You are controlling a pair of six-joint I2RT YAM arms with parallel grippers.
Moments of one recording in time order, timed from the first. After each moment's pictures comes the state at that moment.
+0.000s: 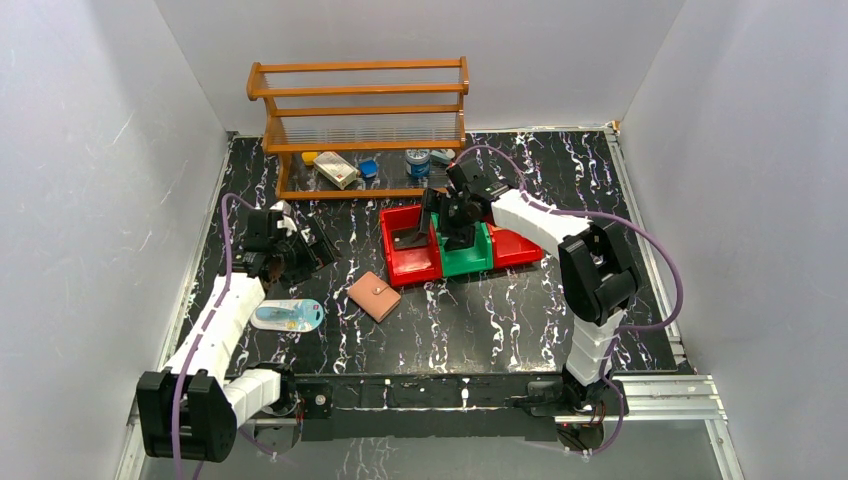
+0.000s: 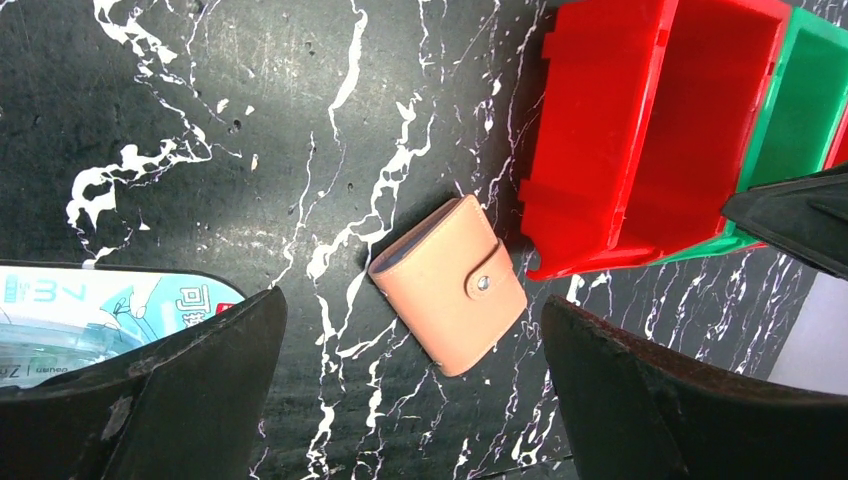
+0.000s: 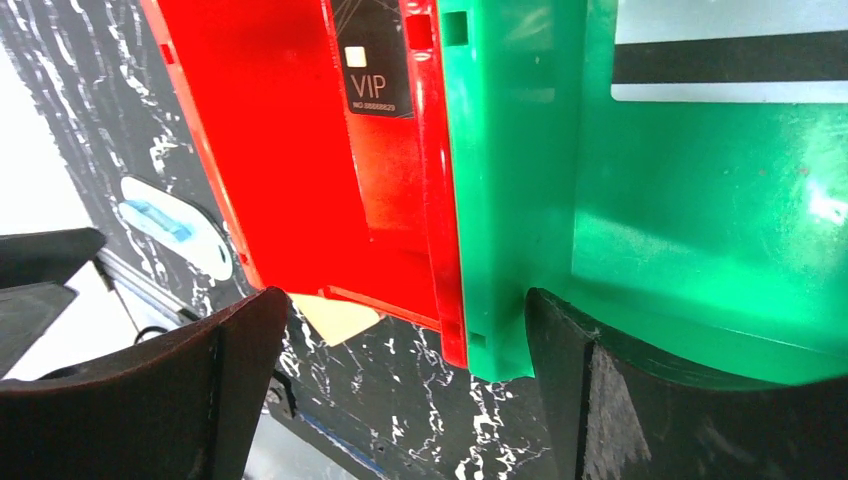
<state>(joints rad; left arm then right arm) -0.08 1.06 0.76 -0.59 0.22 -0.57 0.61 1.86 1.39 -0.53 -0.33 0.70</state>
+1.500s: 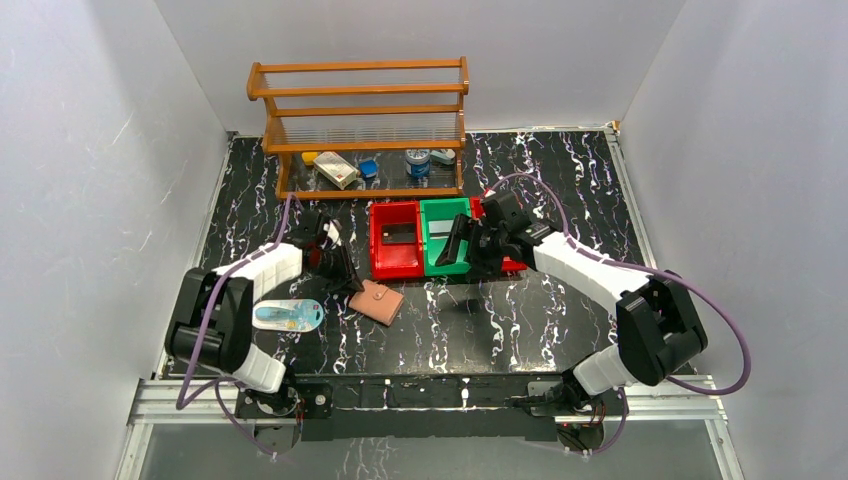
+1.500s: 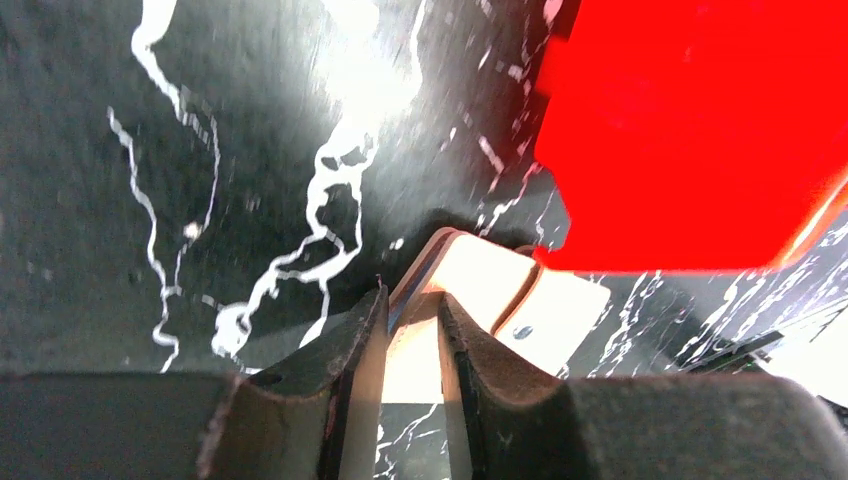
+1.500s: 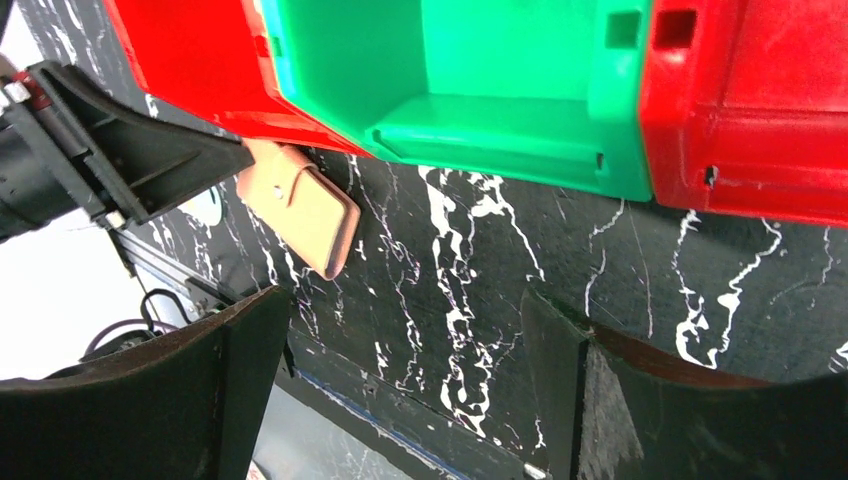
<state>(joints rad) -0.25 1.54 0.77 -0.43 0.33 -0.53 0.59 1.45 0.96 -0.42 -0.30 0.81</state>
